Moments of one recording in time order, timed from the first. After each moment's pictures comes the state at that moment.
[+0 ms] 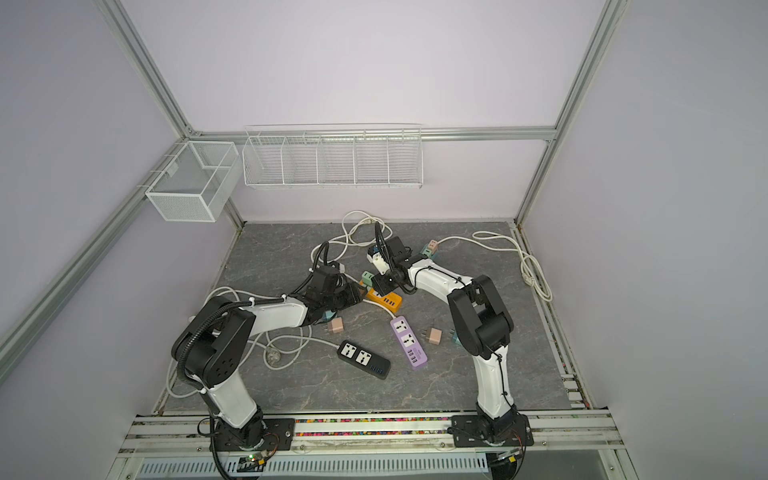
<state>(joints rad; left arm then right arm) -0.58 1.77 0.88 0.21 0.19 -0.78 0.58 2.04 1.50 -0.47 -0.19 -0.08</state>
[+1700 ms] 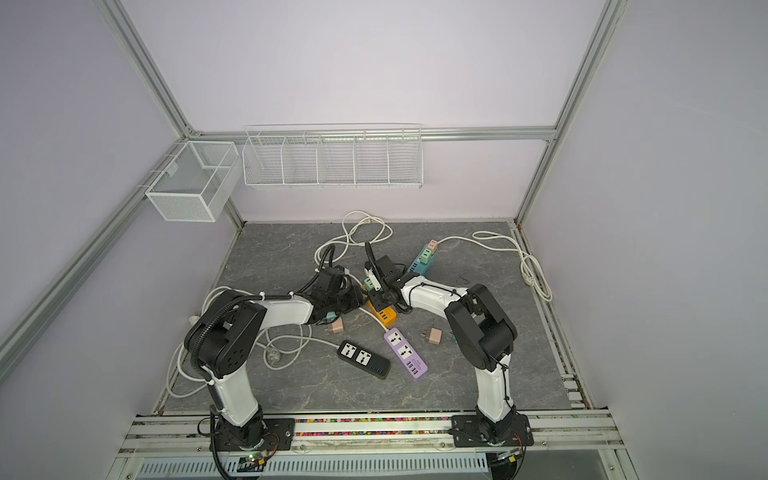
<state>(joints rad) -0.59 1.86 0.92 0.18 0.25 -0.82 0.70 1.95 1.30 -0.36 -0.02 0.10</state>
